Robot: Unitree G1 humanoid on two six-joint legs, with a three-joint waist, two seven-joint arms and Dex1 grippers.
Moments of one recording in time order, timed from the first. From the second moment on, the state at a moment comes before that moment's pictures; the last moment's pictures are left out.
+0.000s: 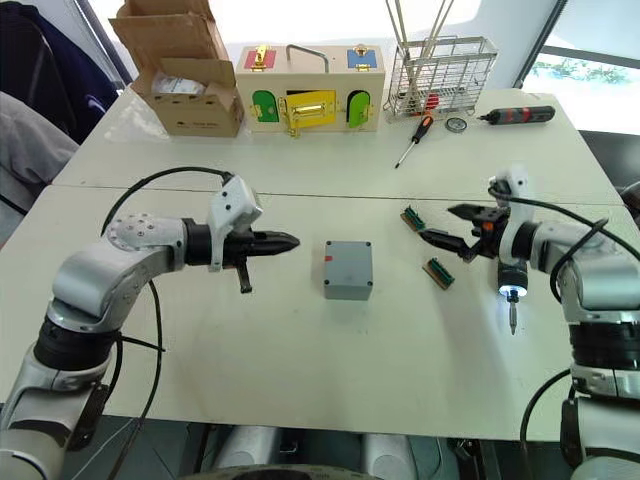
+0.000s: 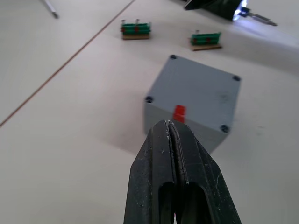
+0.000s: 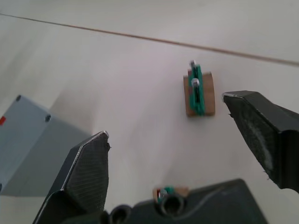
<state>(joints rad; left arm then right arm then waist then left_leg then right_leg) -0.56 0.58 -0.15 -0.43 -0.42 0.94 -0.89 -0.39 -0.82 -0.18 0.03 0.40 0.71 0.93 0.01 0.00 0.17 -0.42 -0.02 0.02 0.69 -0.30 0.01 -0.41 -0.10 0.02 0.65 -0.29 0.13</state>
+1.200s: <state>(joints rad) -0.54 0.59 -0.26 -0.41 -0.44 0.89 -0.85 -0.18 -0.75 -0.22 -0.12 0.48 0.71 0.79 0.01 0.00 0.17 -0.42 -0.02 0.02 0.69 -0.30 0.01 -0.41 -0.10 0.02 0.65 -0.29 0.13</state>
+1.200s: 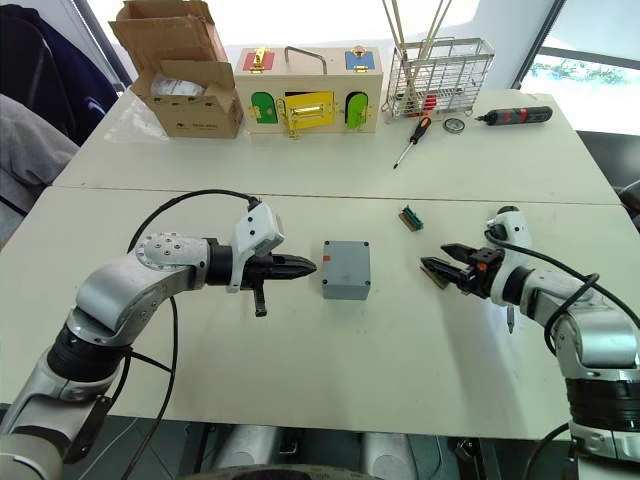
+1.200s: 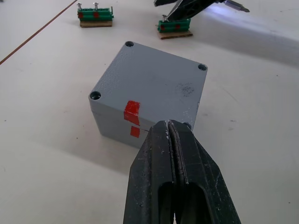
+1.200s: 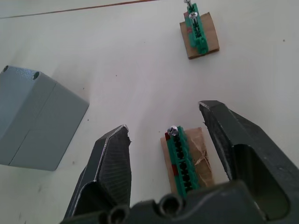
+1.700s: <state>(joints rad) -0.55 0.59 -0.26 -0.41 -0.45 0.89 -0.84 -0.16 -0.75 -0.20 -0.12 0.47 0.69 0.79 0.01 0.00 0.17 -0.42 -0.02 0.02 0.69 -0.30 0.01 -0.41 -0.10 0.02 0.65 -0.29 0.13</state>
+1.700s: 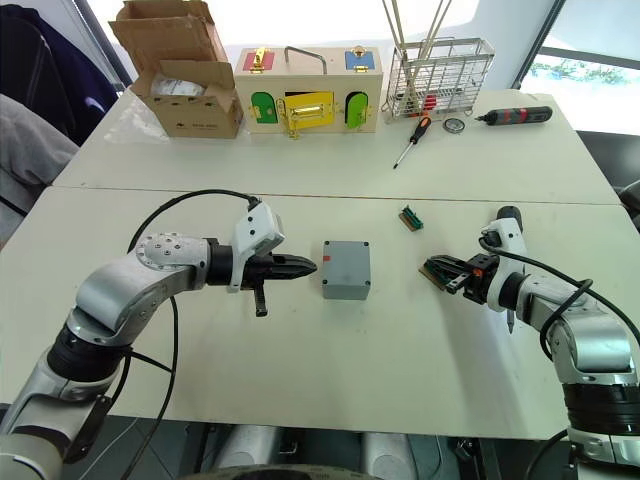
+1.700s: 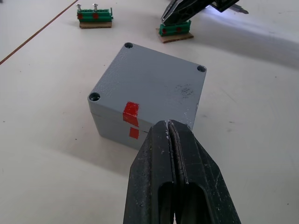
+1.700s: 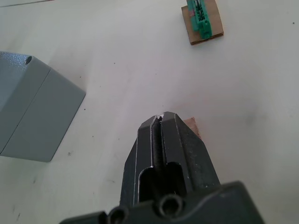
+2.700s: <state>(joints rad) -0.53 0.69 -0.21 -0.40 -0.48 0.89 -0.90 -0.44 -0.74 -0.10 -0.29 0.67 0.90 0.82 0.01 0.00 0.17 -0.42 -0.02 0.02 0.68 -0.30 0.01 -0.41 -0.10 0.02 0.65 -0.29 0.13</state>
